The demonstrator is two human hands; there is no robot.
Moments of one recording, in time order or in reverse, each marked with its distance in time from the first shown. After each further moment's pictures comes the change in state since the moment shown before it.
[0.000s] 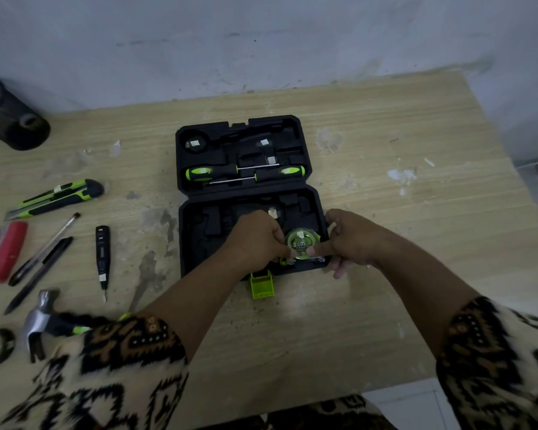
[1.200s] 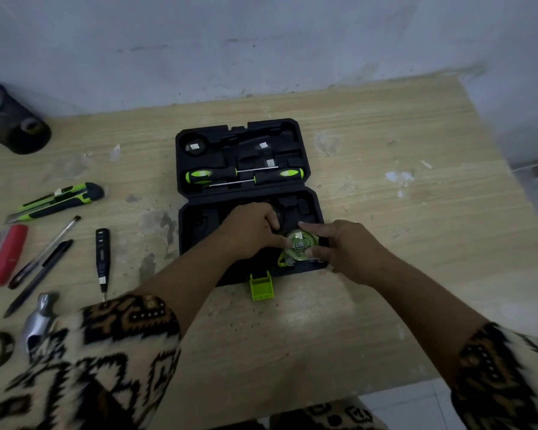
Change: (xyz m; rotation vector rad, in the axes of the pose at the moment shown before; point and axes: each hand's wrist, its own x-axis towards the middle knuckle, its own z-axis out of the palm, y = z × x) left_hand 0.013 -0.005 -0.018 0.083 0.004 0.086; right_hand -0.007 0.019 0.015 -0.326 0.197 -0.294
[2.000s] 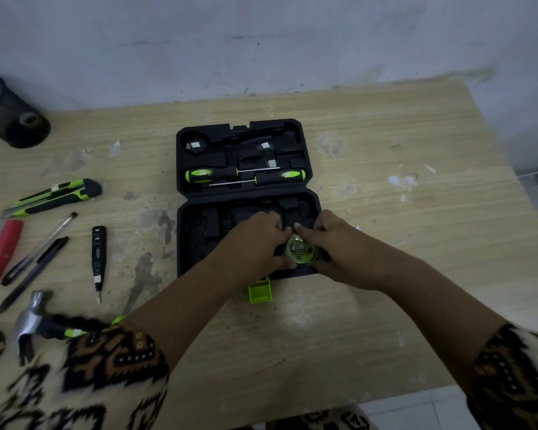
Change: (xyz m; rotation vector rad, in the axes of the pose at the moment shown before) left_hand -0.018 0.004 0.017 0.530 -0.001 0.294; right_hand 0.002 -0.011 -0.010 -0.554 -0.098 -0.307
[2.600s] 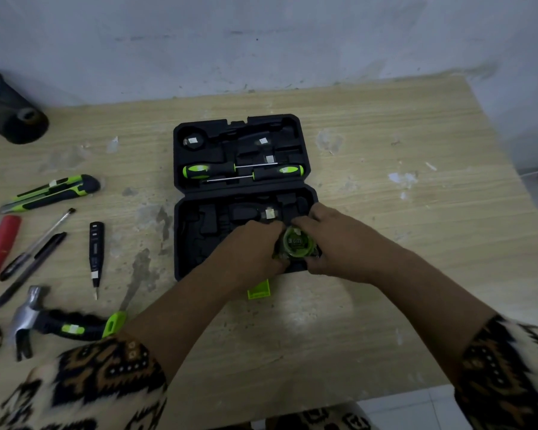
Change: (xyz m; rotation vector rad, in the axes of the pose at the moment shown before) left_hand -0.008 0.010 0.004 -0.223 0.044 -0.124; right_hand 0.004 -0.009 -0.011 -0.096 0.027 -0.006
